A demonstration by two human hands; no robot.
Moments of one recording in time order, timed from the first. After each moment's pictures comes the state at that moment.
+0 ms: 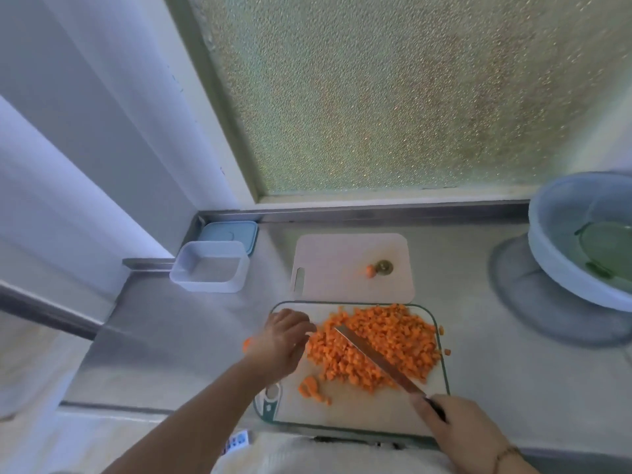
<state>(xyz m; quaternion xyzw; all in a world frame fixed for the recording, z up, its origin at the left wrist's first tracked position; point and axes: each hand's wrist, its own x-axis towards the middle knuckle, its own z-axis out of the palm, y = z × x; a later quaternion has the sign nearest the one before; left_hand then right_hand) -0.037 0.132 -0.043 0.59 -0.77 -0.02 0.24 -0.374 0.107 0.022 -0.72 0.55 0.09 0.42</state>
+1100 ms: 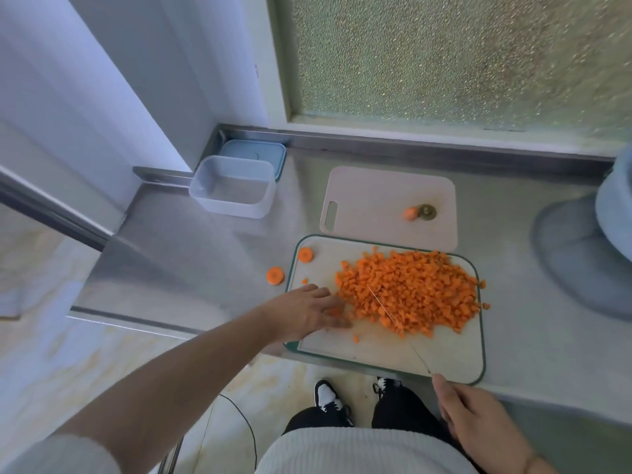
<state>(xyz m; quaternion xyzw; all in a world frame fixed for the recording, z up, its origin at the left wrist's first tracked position) -0.016 0.173 -0.088 0.40 -0.91 -0.05 0.07 -0.353 0.174 -0.002 -0.65 0.58 0.01 0.50</state>
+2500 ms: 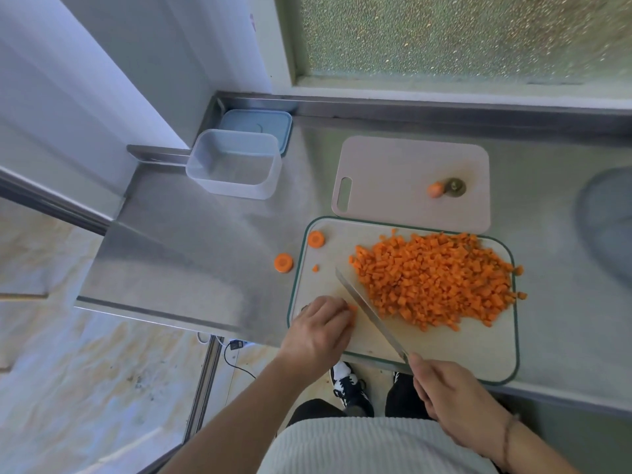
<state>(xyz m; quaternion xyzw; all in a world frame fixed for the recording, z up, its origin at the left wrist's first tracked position) -0.073 0.228 -0.115 0.64 -0.70 -0.06 0.31 -0.301 0.161 -0.017 -0.63 0.50 0.07 0.59</state>
